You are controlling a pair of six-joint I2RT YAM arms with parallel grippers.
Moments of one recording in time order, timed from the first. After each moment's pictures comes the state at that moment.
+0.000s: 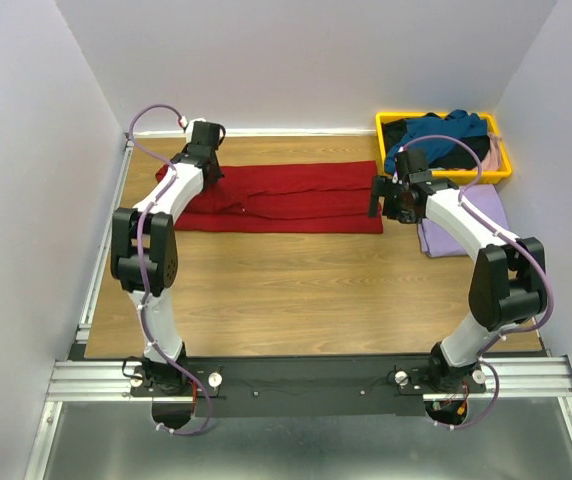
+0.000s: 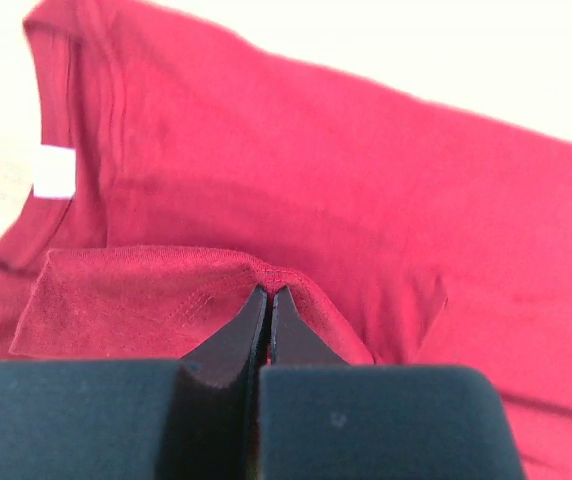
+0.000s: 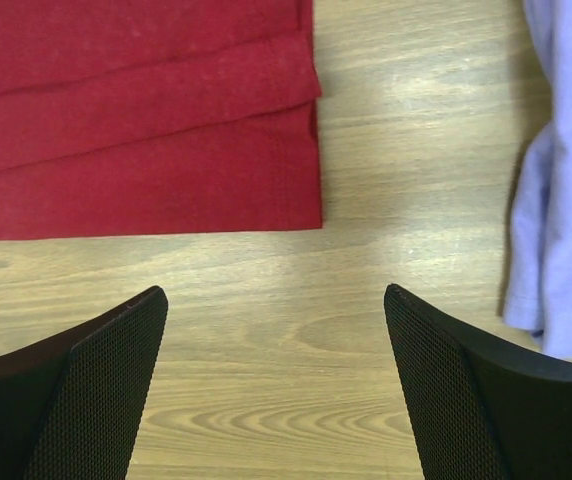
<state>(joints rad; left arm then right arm) -0.17 1.93 1.54 -0.42 -0.32 -0.38 0.23 1.66 1.24 -0.55 0.05 0.32</state>
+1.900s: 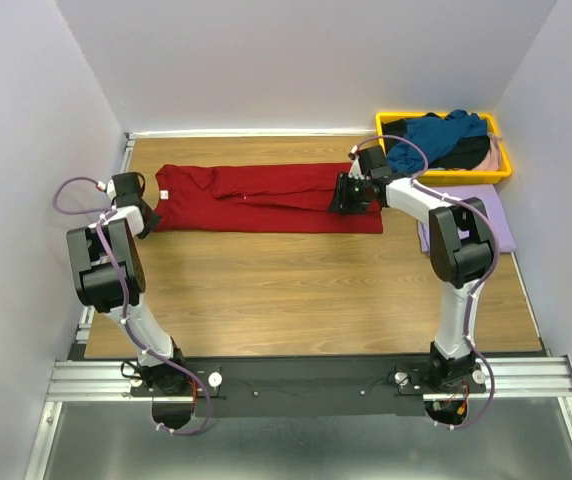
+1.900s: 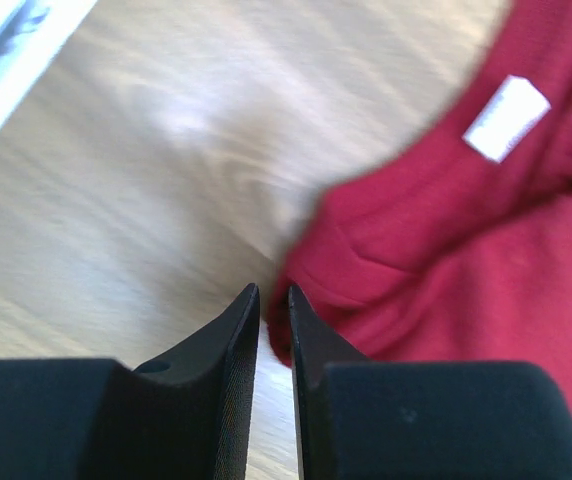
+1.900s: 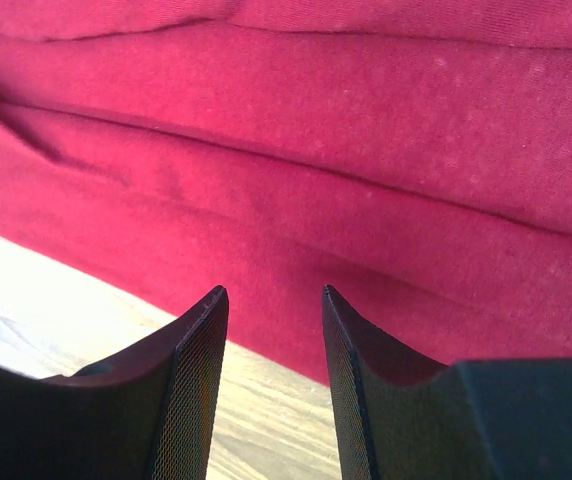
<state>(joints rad) 0.26 1.83 1.08 -0.13 -0.14 -0.47 0.33 2.05 1.45 -0.31 -0.30 0.38</state>
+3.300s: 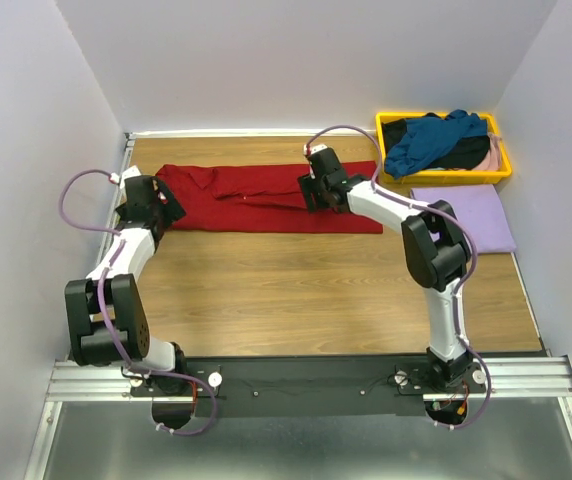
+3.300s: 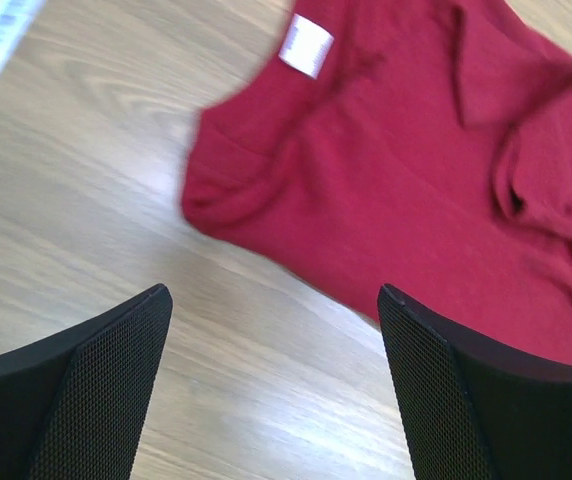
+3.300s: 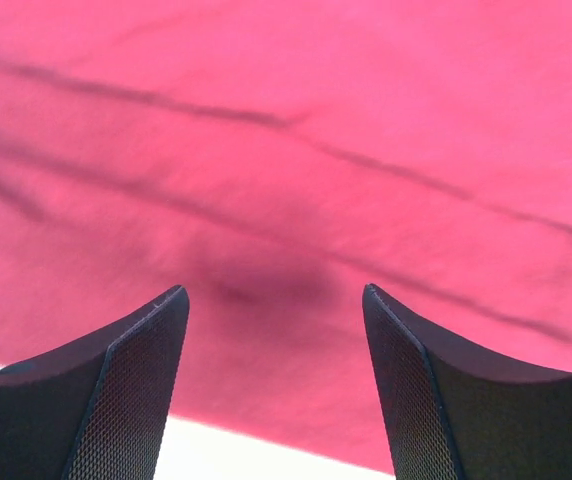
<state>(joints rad) 0.16 1.44 0.87 -0.11 -0.12 -0.43 0.56 2.12 1.60 -0.31 0.22 0.07</state>
